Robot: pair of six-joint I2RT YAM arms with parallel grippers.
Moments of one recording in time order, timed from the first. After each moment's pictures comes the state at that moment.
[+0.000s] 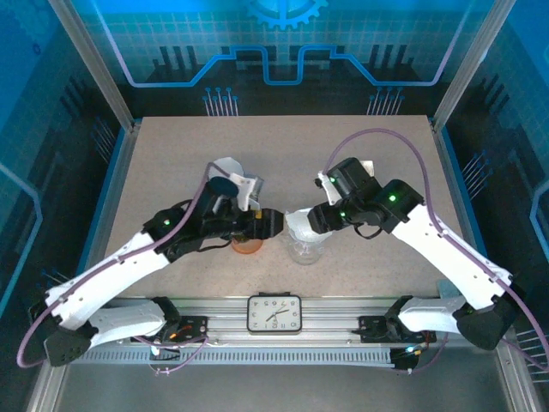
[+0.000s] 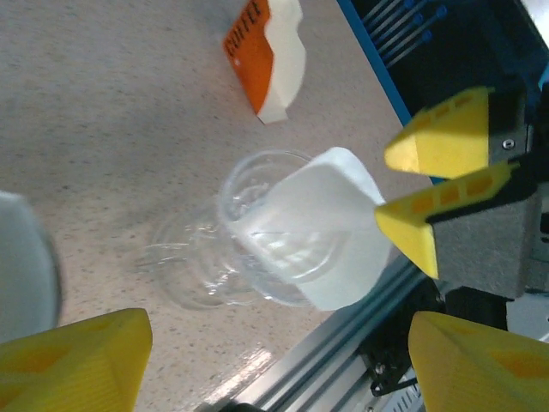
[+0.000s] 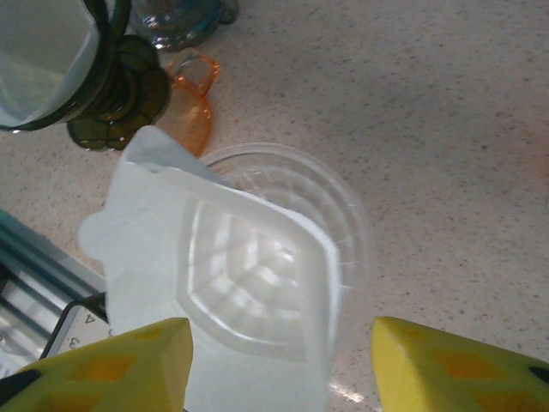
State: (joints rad) left arm -0.80 1.11 1.10 -0.60 0.14 -0.62; right arm 0.69 1.23 1.33 -1.10 -0.03 0.29
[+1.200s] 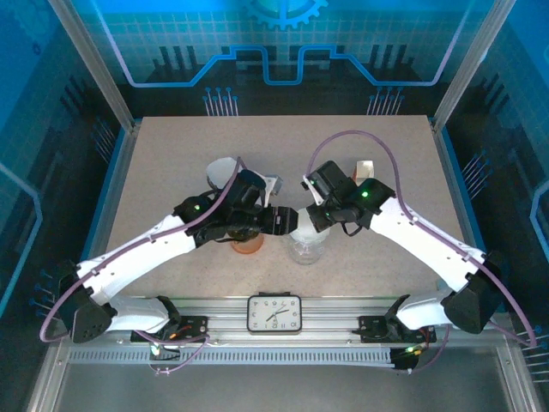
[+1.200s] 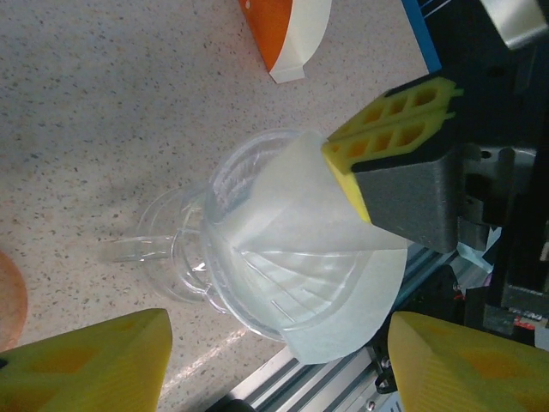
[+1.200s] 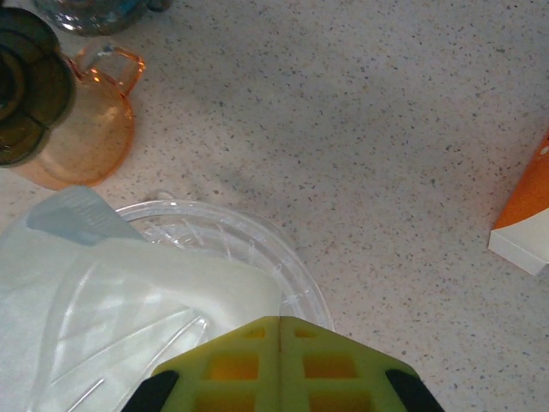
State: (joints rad) left arm -0.82 1.30 1.19 -0.63 0.16 -0.66; right arm 0.74 1.37 1.29 -1.00 0.15 0.20
